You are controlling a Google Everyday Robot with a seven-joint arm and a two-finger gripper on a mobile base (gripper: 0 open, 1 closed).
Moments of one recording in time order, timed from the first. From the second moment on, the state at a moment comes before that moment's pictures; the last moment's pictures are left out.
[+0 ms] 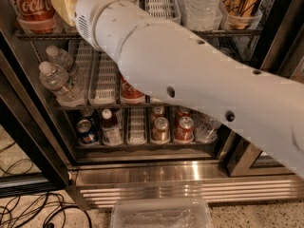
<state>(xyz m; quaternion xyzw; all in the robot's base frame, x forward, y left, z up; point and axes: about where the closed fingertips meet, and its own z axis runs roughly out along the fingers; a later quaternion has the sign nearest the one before) 0.558 0.126 1.110 -0.20 0.63 0.24 0.71</state>
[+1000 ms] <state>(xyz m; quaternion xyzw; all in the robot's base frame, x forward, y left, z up) 0.536 0.138 1.116 -0.25 0.61 0.30 0.69</state>
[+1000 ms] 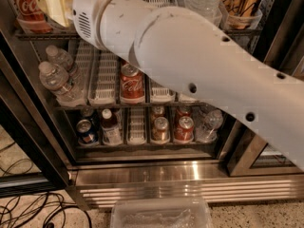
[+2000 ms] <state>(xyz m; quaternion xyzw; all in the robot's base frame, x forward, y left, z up) 0.500 0.148 1.107 -0.28 0.64 0.31 0.65</state>
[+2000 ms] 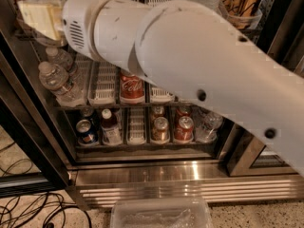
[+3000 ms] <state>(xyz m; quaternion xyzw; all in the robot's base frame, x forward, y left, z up) 0.414 0.166 1.113 -0.31 0.61 0.34 0.64</state>
